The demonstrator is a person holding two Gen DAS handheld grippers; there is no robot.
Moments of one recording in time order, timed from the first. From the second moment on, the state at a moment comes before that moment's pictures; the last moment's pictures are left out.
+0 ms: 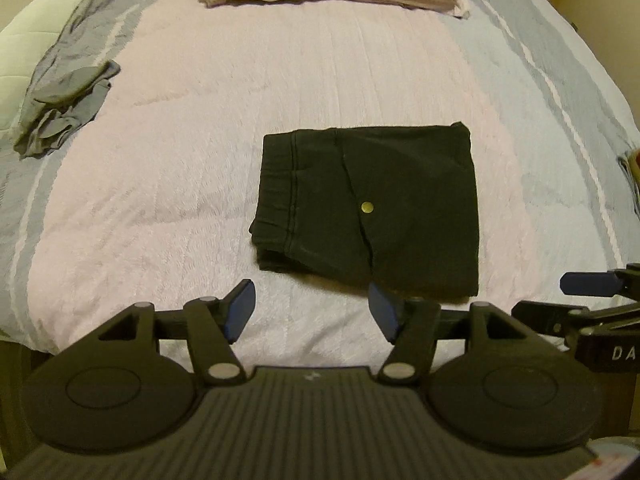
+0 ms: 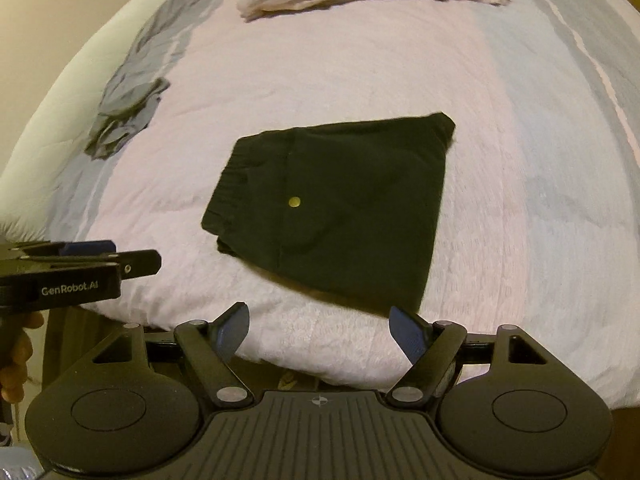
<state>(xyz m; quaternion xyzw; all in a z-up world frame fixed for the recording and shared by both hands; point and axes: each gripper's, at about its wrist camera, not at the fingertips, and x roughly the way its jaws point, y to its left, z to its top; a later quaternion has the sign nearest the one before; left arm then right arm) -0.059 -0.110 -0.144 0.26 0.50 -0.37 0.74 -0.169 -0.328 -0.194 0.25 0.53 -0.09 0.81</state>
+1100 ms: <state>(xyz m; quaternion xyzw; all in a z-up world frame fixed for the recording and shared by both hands) -0.046 -0.106 -0.150 0.23 0.52 -0.38 0.73 -0.185 -0.357 -0.211 0.30 0.51 -0.11 0.80</state>
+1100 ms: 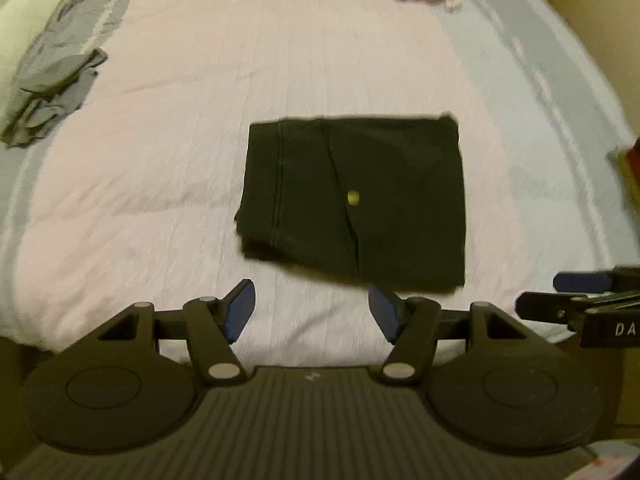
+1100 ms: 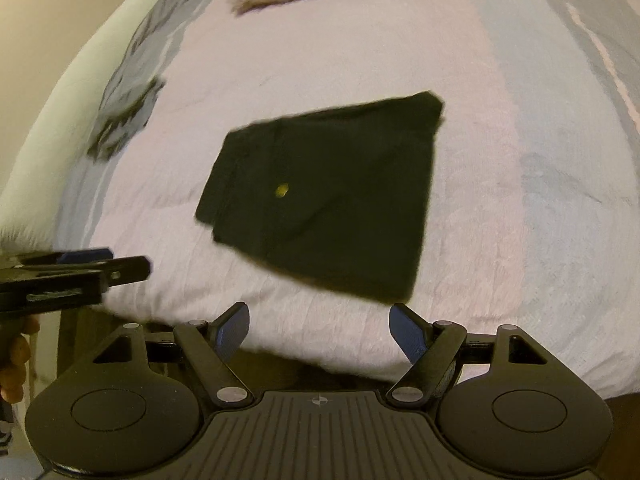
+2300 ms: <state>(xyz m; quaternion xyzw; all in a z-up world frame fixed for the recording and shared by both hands) 0.153 -0.162 -0.393 -0.03 0.64 -0.55 0.54 -0.149 -0.457 -0.436 0.54 0.30 -0.12 0.78</state>
